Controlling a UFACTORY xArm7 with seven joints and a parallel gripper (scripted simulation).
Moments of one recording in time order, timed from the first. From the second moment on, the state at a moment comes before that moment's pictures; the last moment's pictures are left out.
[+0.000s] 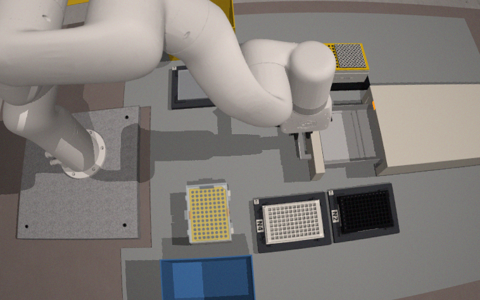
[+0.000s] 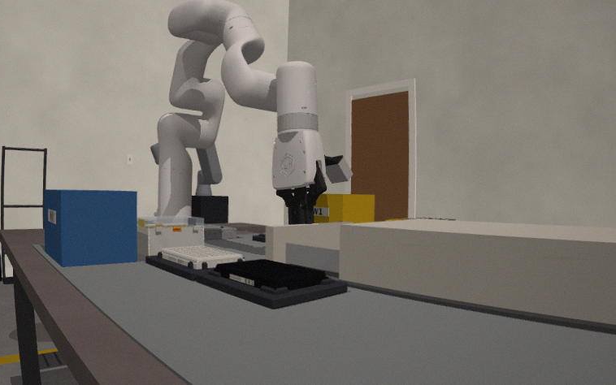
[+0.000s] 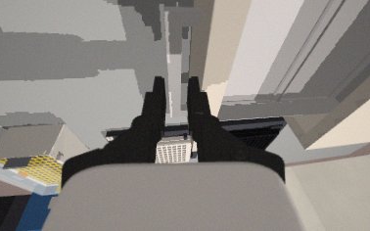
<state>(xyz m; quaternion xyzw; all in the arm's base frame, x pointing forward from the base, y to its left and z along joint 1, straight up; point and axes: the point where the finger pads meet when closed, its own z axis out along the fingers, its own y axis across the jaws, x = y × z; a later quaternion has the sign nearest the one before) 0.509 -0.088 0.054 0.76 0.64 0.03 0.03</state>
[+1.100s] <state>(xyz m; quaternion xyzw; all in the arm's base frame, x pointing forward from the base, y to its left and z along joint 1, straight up) 0.478 -0.083 0.068 0.77 0.64 0.00 0.00</state>
